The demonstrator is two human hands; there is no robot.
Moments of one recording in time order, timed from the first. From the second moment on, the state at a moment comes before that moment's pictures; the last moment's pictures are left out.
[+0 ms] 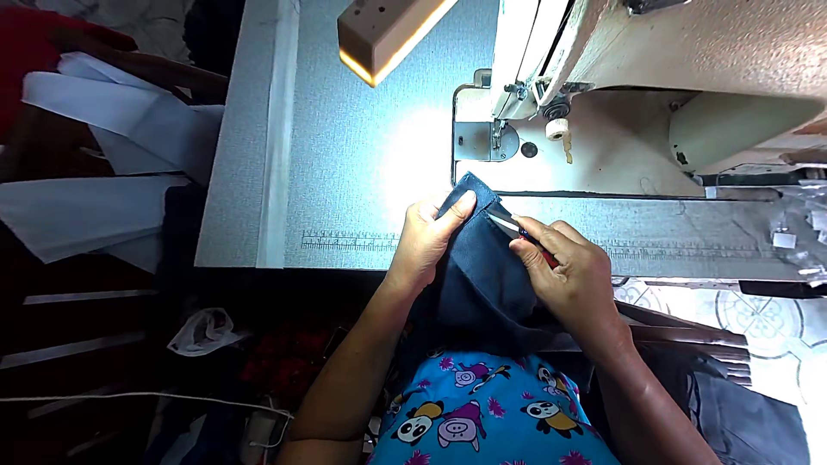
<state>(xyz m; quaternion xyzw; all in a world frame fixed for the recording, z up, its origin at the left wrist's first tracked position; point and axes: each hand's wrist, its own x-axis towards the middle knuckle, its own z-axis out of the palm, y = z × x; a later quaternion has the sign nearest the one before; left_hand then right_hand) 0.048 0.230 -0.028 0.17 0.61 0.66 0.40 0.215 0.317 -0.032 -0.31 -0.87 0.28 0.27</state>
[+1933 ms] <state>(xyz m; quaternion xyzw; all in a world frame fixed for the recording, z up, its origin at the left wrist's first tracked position) 0.028 0.231 -0.035 0.51 0.67 0.50 0.20 0.202 0.321 0.009 -0.24 -0.95 0.01 0.21</state>
